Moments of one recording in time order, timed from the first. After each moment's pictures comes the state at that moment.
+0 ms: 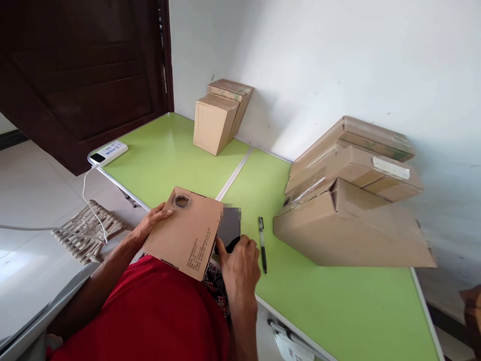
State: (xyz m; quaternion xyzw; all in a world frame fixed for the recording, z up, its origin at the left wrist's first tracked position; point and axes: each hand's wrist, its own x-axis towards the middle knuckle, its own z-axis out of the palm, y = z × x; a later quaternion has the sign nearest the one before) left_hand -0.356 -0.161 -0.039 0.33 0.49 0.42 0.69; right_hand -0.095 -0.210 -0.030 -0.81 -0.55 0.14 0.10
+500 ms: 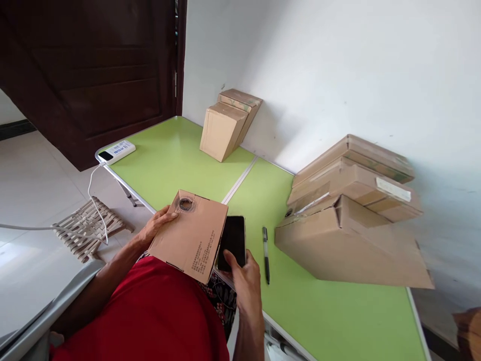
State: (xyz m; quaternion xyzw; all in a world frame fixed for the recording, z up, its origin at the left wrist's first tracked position) left_hand -0.354 -0.160 -0.054 0.30 0.45 0.46 0.71; right_hand -0.086 -0.223 -0.037 -0.73 -0.38 0.44 0.35
